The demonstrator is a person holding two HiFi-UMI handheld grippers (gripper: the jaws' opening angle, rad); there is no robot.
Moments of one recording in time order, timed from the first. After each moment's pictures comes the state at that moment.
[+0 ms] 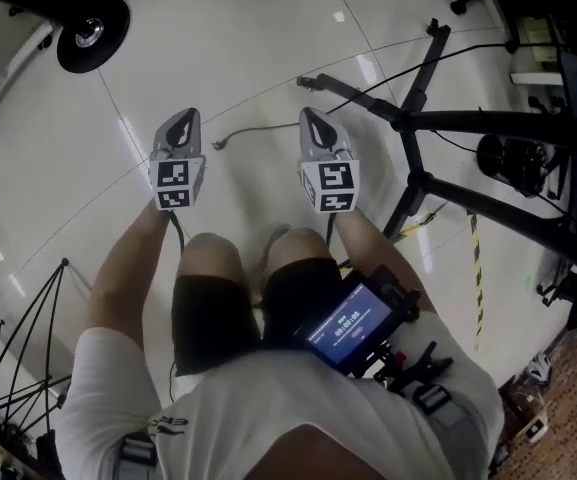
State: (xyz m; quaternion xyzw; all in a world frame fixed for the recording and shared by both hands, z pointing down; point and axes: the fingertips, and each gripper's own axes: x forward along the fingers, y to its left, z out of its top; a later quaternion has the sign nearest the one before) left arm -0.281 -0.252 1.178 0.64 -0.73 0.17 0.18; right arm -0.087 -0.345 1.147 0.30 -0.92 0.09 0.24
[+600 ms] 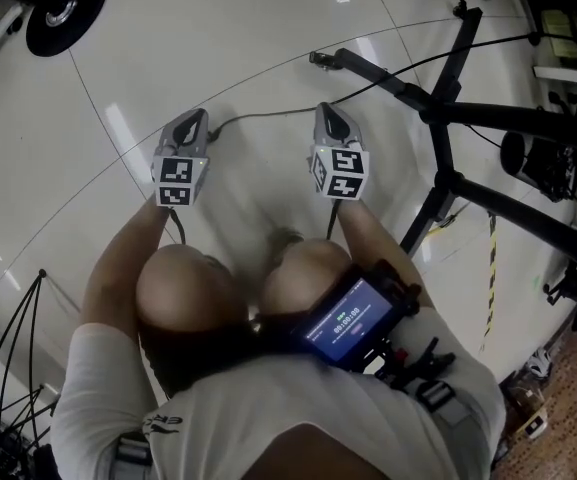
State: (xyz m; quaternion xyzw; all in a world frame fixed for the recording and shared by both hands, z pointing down) left arm -0.248 -0.238 1.338 0.68 -0.68 0.18 0.21; right arm -0.041 -0.360 1.321 0.37 -0.88 0.14 0.28
